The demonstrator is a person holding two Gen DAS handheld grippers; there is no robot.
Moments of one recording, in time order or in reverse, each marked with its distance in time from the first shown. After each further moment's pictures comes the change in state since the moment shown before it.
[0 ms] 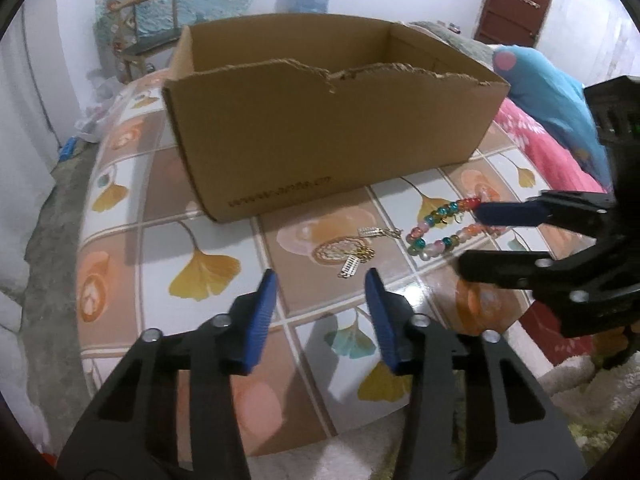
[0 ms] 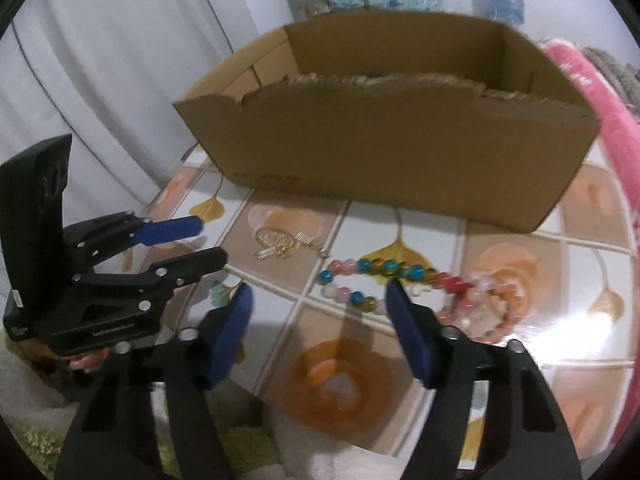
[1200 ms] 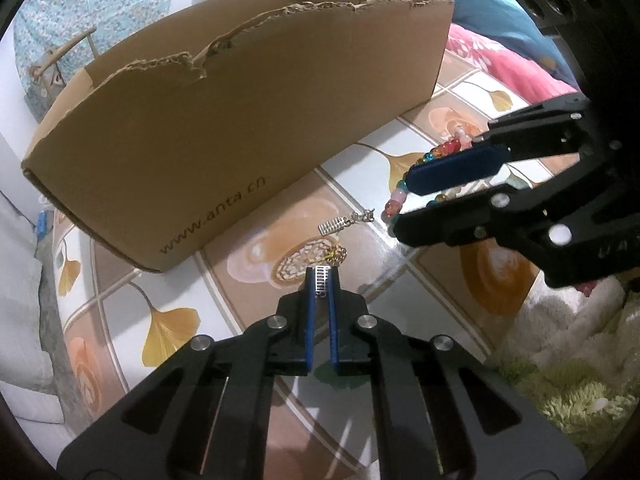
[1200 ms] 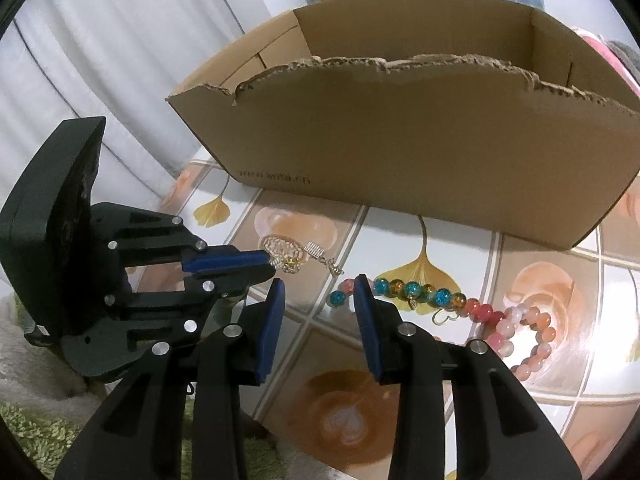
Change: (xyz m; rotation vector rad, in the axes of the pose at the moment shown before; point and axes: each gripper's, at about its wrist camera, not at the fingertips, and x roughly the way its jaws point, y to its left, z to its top) left arm 0.039 -0.030 0.010 0.313 0.093 -0.035; right arm 0.010 -0.001 0.013 -0.035 0.018 0.050
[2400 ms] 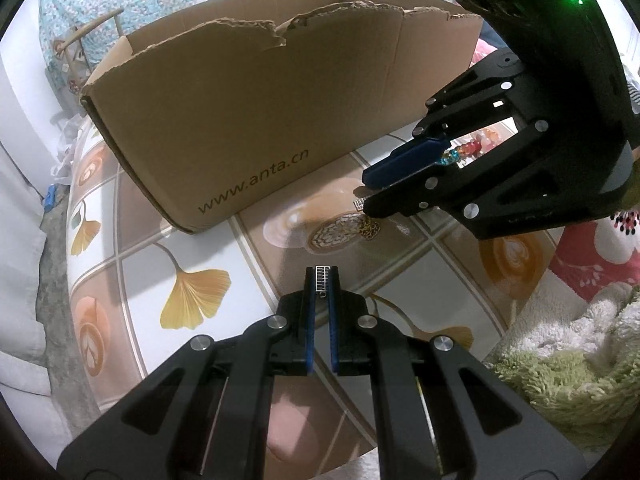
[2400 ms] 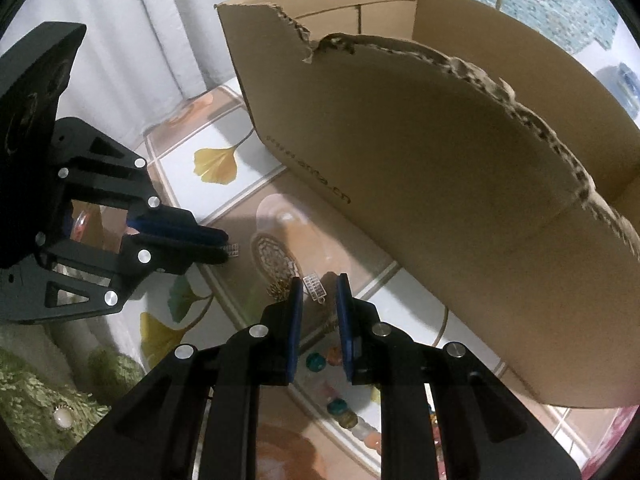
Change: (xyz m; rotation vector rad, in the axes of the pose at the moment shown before) left arm -0.015 0.026 -0.021 -0.095 -0.012 0.020; right arm 0.051 0.031 0.038 -0.466 0.162 -0.025
